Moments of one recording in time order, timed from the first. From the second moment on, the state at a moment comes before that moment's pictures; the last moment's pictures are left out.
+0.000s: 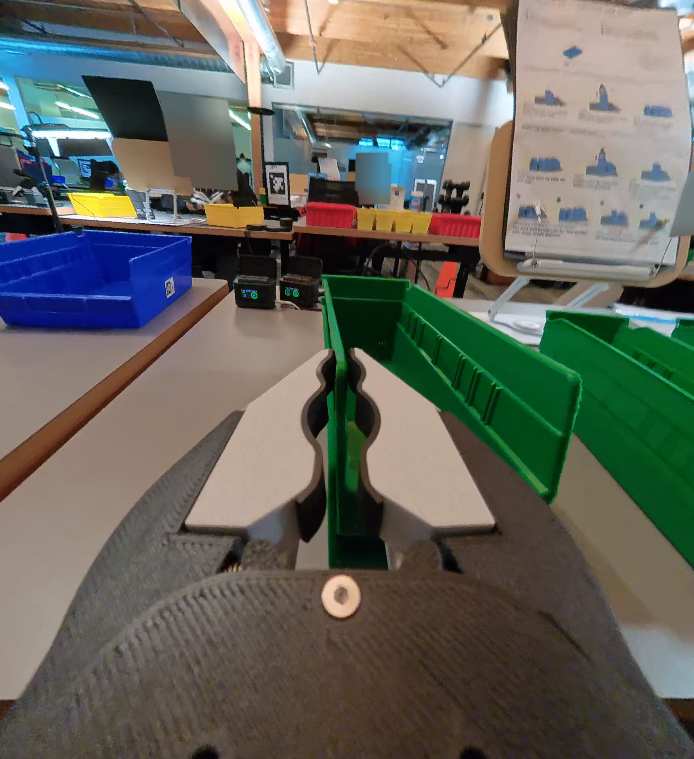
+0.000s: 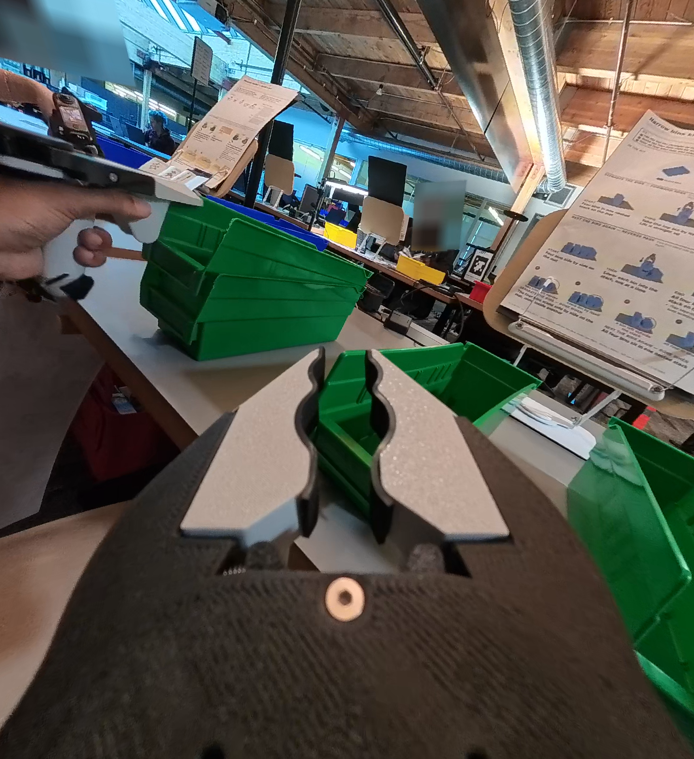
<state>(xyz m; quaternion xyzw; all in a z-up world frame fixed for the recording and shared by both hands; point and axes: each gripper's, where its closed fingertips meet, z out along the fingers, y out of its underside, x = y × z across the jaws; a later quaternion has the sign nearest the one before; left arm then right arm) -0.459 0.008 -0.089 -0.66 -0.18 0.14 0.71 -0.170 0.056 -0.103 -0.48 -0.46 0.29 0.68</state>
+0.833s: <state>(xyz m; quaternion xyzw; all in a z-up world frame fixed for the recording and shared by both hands) -0.464 0.016 -0.105 -0.77 -0.16 0.10 0.61 -0.173 0.051 -0.108 -0.48 -0.48 0.30 0.67</state>
